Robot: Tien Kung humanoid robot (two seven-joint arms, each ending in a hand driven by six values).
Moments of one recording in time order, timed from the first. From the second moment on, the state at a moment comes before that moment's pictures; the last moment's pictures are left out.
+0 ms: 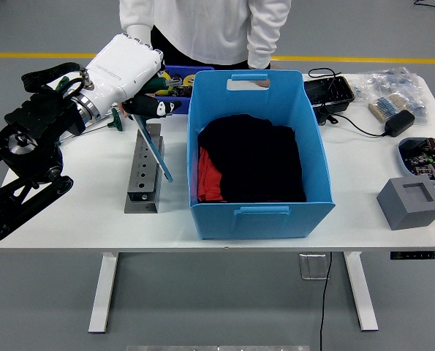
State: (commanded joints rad) left arm -0.82 0.51 -0.68 -1.42 2.21 0.12 0.19; right arm 0.03 -0.17 0.31 0.20 -0.12 -0.11 0.02
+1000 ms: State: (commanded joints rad) left arm -1.04 0.57 -0.59 -1.47 2.22 0.06 0.19; right arm 0.03 -0.17 0.31 0.21 -0.12 -0.11 0.03
